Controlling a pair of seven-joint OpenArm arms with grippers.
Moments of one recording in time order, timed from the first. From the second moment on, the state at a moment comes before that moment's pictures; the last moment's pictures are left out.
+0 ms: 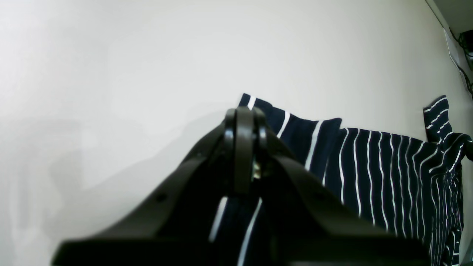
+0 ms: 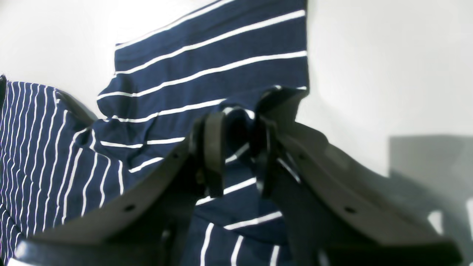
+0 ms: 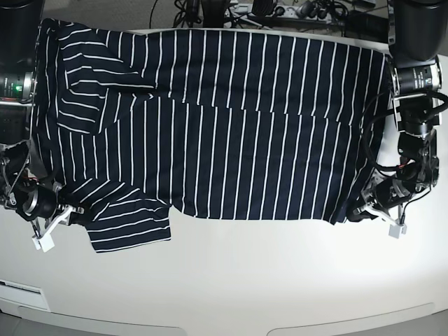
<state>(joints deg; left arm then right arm) -31.6 -27.6 0.5 32.4 -49.9 -30.1 42.4 34.6 30.6 -4.0 38.1 52.2 39.9 -49.4</state>
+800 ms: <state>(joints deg) -31.6 -27.7 0.5 32.4 -49.9 -30.1 42.5 31.0 28.4 -4.0 38.1 41.4 39.9 -34.8</state>
